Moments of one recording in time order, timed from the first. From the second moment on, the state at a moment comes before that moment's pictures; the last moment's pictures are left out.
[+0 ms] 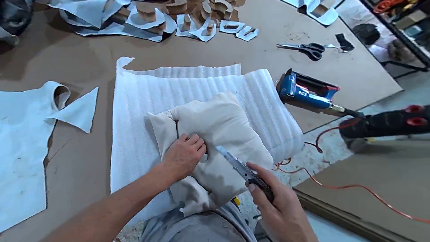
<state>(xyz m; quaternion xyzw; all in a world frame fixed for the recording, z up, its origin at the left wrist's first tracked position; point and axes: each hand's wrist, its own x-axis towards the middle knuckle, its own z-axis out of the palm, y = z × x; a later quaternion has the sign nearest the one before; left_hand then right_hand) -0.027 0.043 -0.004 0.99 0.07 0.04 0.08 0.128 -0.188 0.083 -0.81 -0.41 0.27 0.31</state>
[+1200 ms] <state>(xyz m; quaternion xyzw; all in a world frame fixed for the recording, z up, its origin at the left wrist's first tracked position) -0.030 -0.013 0.020 0.97 0.08 -0.06 0.23 0.064 -0.287 0.084 -0.86 -0.22 0.21 0.40</state>
